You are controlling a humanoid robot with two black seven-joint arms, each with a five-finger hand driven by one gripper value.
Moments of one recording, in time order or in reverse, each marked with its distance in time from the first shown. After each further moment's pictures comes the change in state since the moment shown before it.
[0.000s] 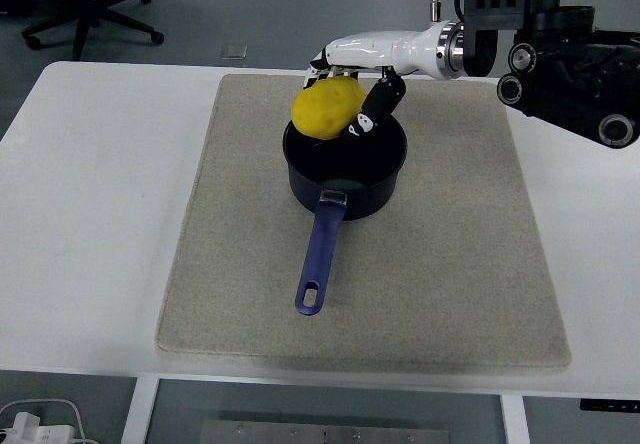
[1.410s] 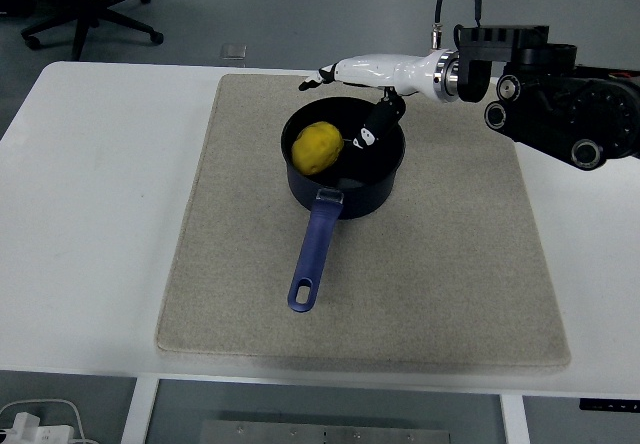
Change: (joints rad) left arm 0.000 0.000 0.000 0.000 0.000 0.000 0.000; right arm -0.099 0.044 0.007 -0.091 0.000 -0.048 0.002
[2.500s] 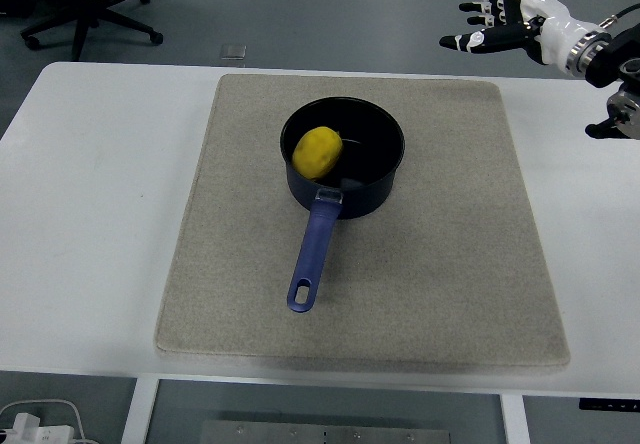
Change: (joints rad) left arm 0.000 0.000 0.000 0.000 0.000 0.000 0.000; right arm -0.171 -0.202 0.111 -0.149 0.875 -0.057 0.000
